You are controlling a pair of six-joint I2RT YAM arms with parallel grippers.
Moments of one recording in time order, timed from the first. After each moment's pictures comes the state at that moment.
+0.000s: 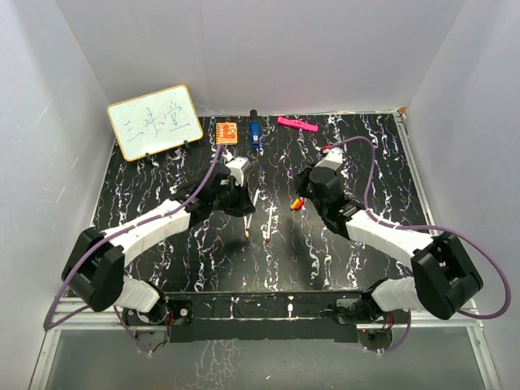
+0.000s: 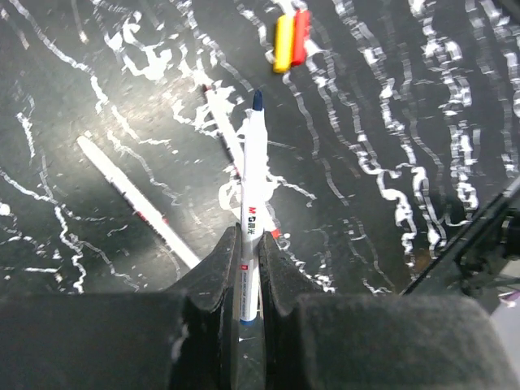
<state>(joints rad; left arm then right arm) -0.65 1.45 0.94 -0.24 0.22 -0.36 0.60 1.32 0.73 0.17 0.40 0.59</state>
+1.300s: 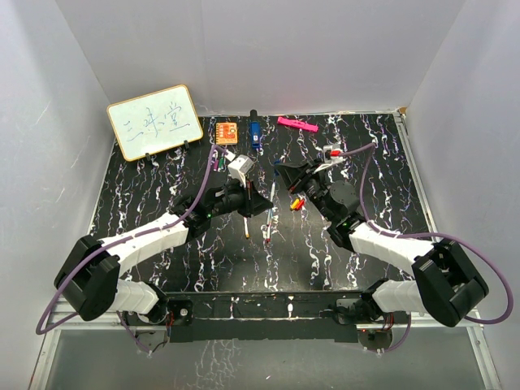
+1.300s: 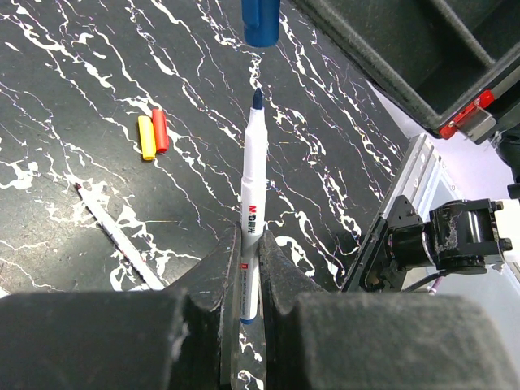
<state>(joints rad) -0.71 1.34 0.75 0.27 0.36 -0.50 0.60 1.27 0.56 0.89 0.01 0.53</state>
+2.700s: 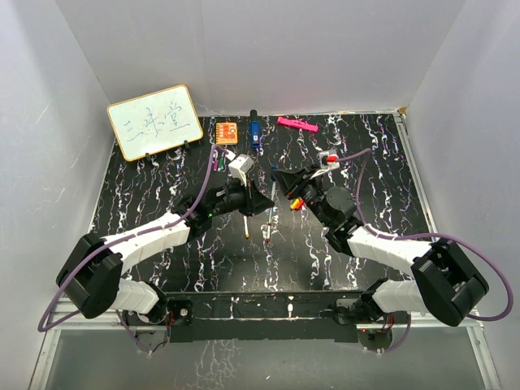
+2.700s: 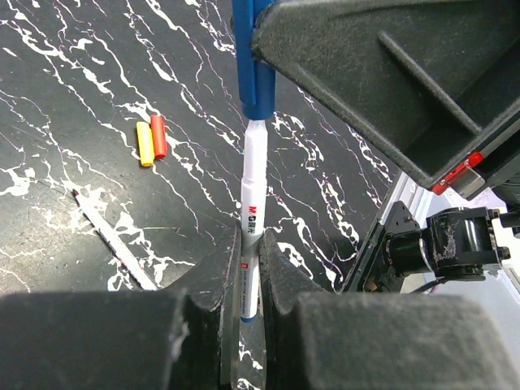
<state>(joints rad) -0.71 1.36 0.75 0.30 0.36 -0.51 0.65 1.27 0.53 0.92 0.06 0.55</state>
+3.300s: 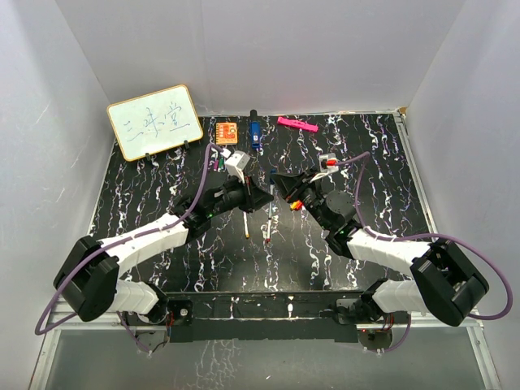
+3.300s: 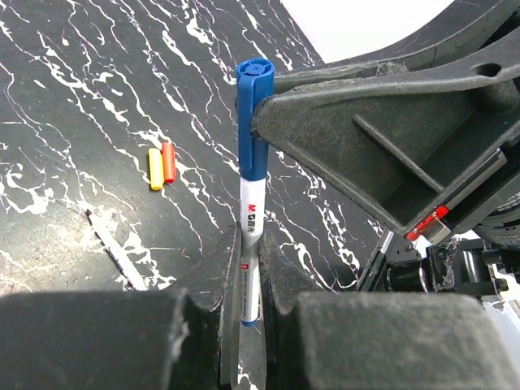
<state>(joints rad) -0.72 1.33 0.75 0.32 0.28 -0.53 0.67 1.27 0.49 0.94 0.06 0.56</state>
